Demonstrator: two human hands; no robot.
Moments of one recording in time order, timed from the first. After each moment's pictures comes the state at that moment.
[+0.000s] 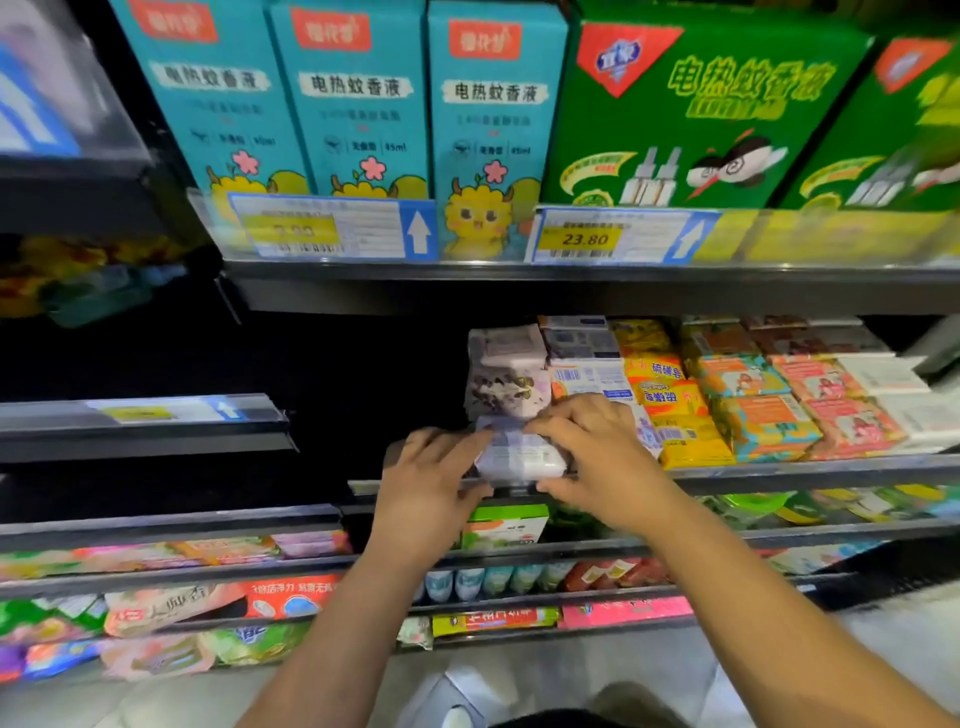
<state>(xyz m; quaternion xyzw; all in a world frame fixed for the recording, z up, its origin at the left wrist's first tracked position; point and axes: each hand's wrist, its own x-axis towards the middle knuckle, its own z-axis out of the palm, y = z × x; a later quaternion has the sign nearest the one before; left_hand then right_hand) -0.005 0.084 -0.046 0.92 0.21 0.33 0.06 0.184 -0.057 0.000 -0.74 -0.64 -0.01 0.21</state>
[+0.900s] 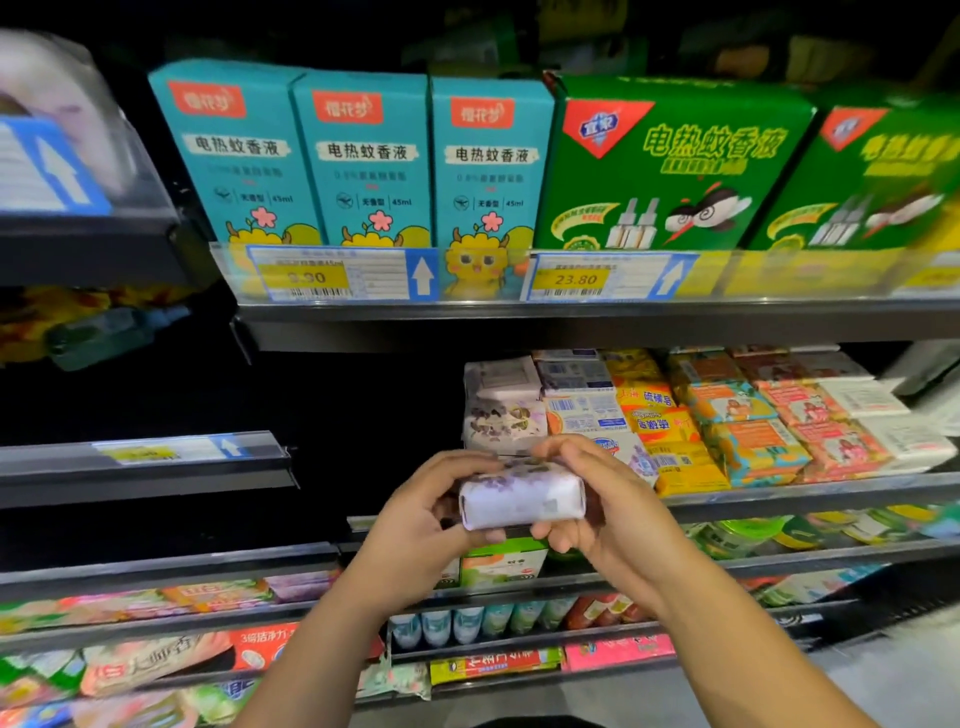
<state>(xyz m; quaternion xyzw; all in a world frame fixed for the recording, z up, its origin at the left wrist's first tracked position) -0.027 0.078 0.011 0.77 0.12 0.25 0.57 0.119 -0.070 0.060 -0.50 -0.20 0.49 0.68</state>
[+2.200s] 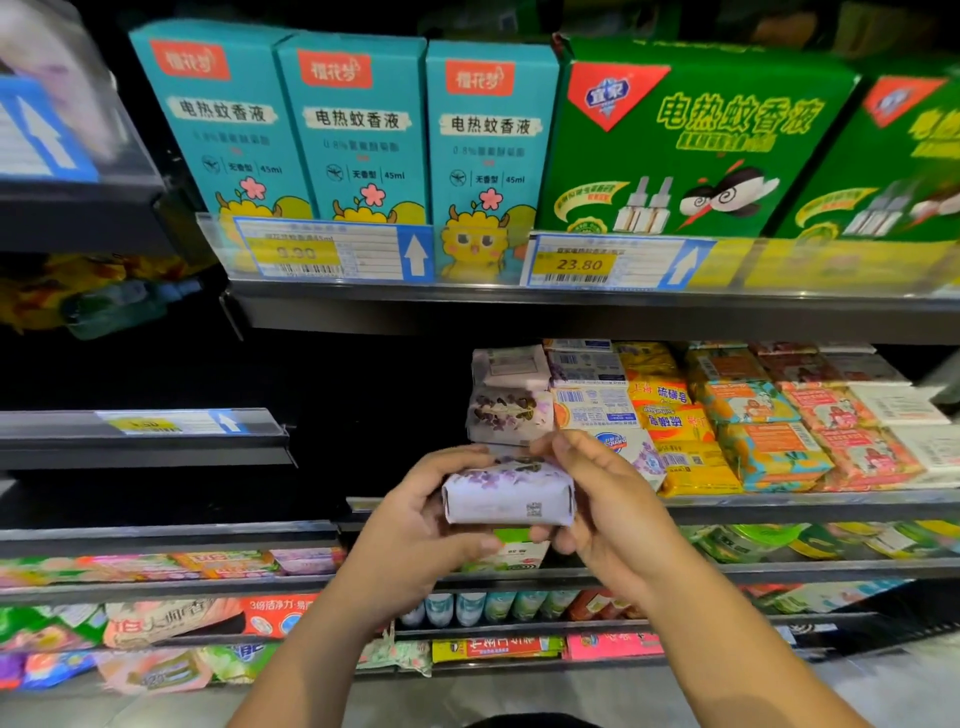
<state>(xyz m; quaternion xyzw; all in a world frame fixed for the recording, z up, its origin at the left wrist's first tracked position) -0.038 0.055 0.016 0.67 0.21 0.23 0.68 0.119 -0.066 0.061 -0.51 -0.19 0.50 0.67</state>
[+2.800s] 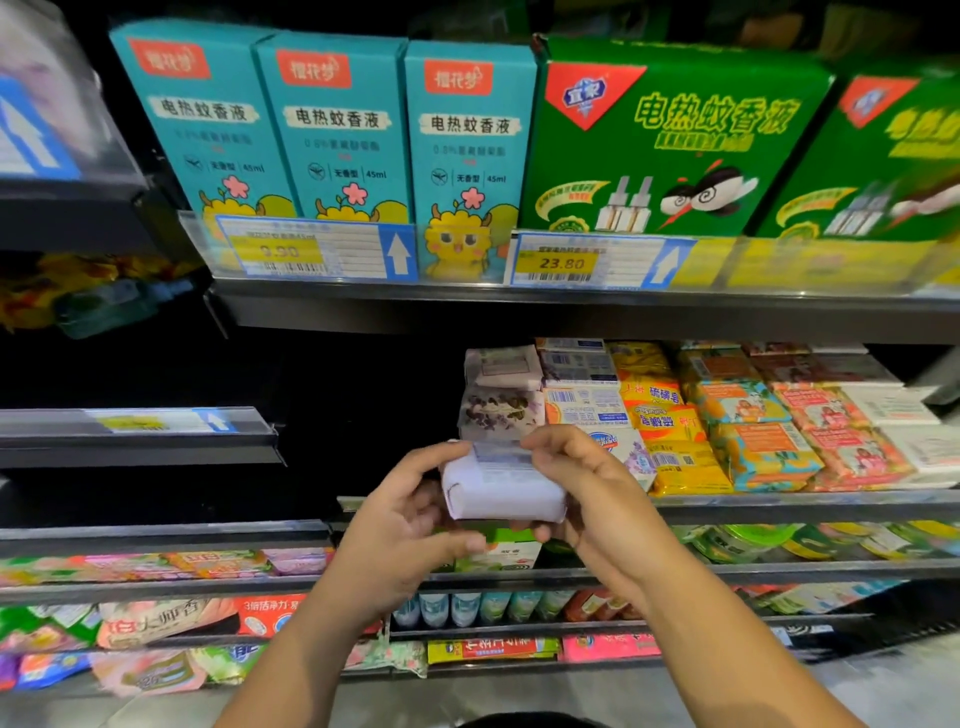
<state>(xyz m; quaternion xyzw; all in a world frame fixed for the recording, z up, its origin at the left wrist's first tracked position) -0.038 0.053 0.018 0.65 0.18 0.27 0.69 0.125 -0.069 0.057 -0.54 -0.21 0.49 0.65</state>
